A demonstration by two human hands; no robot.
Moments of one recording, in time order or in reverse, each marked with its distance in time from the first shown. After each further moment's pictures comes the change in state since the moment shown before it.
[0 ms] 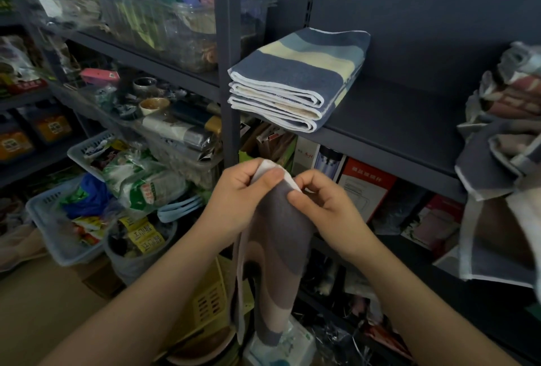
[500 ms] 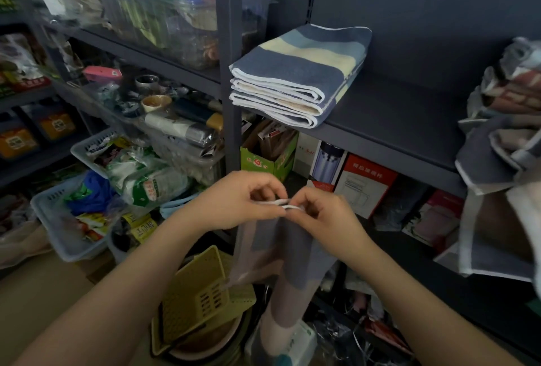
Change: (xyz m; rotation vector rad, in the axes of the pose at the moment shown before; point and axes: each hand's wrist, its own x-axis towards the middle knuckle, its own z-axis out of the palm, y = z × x) left_hand 0.010 -0.008 -0.028 0.514 -0.501 -0.089; right_hand -0.007 0.018 0.000 -0.449 -0.001 -0.047
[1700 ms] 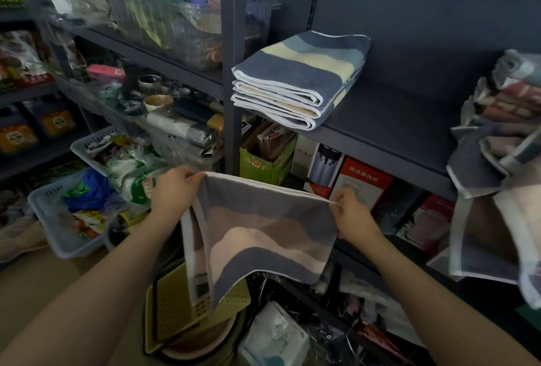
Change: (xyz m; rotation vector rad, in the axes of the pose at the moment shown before) left_hand -0.006 -0.101 -0.024 0.300 0.682 -0.571; right_hand 0.003 0.079 -0.018 -0.290 0.008 0.530
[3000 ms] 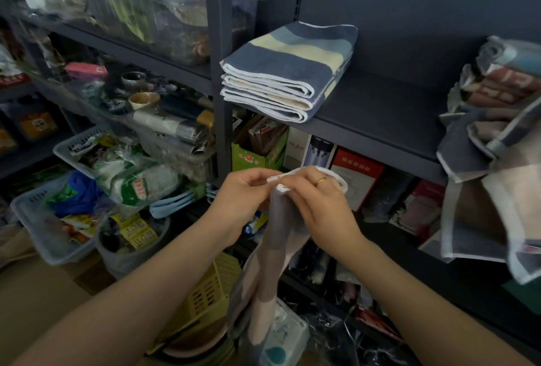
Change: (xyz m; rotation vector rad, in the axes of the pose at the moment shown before) left_hand -0.082 0.106 0.004 -0.981 -0.514 -0.022; right_hand -0.049 -0.071 -0.003 -0.018 0.304 -0.762
